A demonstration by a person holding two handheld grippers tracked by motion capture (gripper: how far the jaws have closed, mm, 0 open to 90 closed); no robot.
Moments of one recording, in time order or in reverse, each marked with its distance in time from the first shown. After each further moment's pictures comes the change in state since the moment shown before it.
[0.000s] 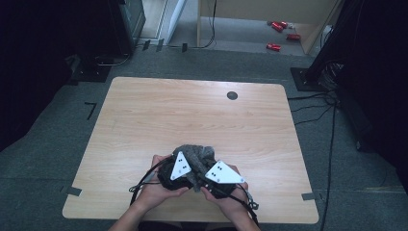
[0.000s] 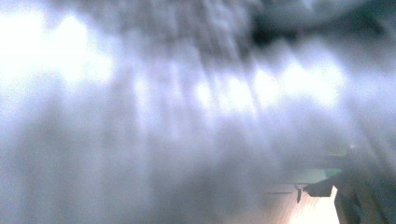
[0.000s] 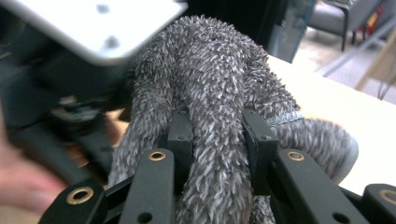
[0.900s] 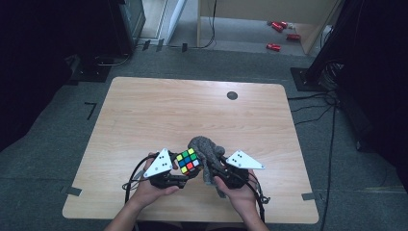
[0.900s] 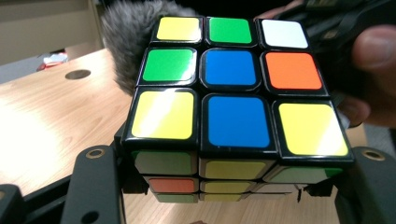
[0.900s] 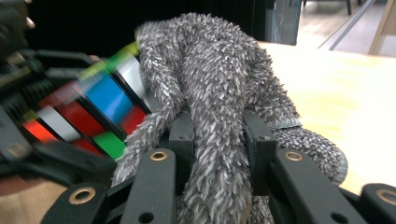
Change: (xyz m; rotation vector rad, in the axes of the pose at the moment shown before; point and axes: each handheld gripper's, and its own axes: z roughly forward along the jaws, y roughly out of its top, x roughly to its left) left arm 0.022 -0.009 -0.026 -0.346 -0.203 -0.113; right arm -0.042 -0.010 -0.006 -0.011 0.035 0.249
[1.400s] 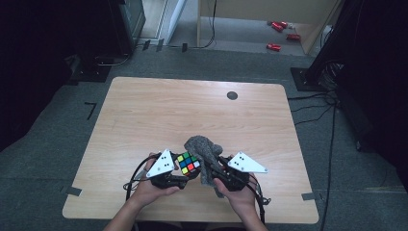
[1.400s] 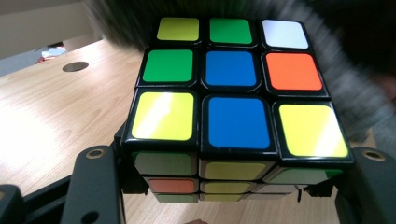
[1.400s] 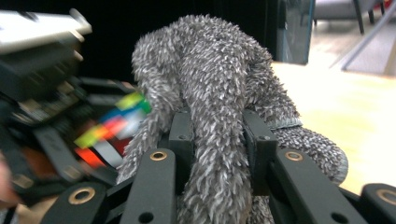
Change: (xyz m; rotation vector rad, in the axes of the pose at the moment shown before) left arm 0.002 -0.002 0.003 0.037 -0.002 0.005; right arm 0.007 0.003 -0.006 -0.087 0.051 -0.004
